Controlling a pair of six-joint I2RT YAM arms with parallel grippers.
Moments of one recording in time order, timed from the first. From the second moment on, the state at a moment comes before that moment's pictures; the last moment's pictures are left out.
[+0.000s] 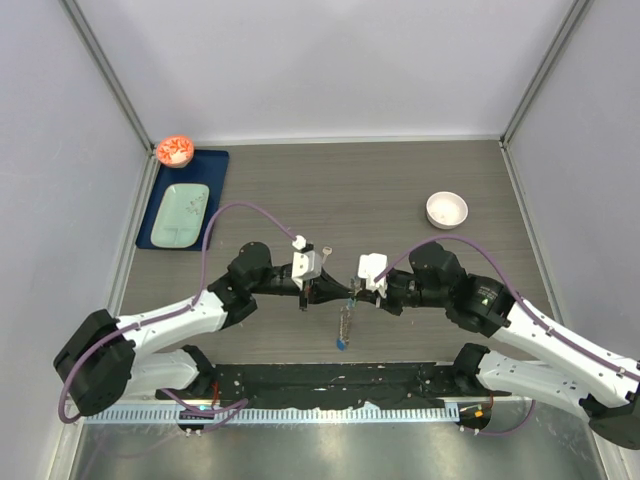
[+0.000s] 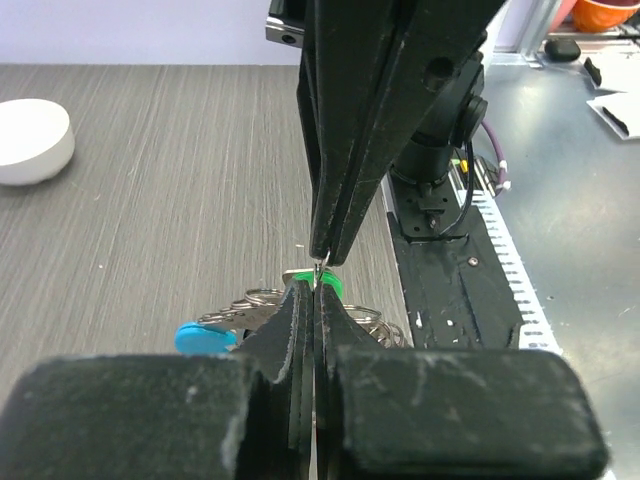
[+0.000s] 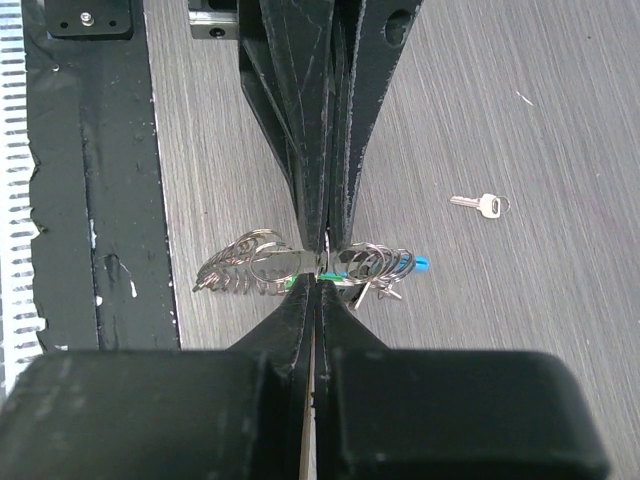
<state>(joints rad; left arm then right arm) -0.82 1.18 0.54 0.60 0.80 0.03 0.92 0.81 0.80 -0.50 -0.33 -0.38</state>
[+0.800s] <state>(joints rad) -0.84 1.15 0.33 0.98 0.51 -0.33 0.94 0.86 0.82 -0.46 -0.24 -0.39</state>
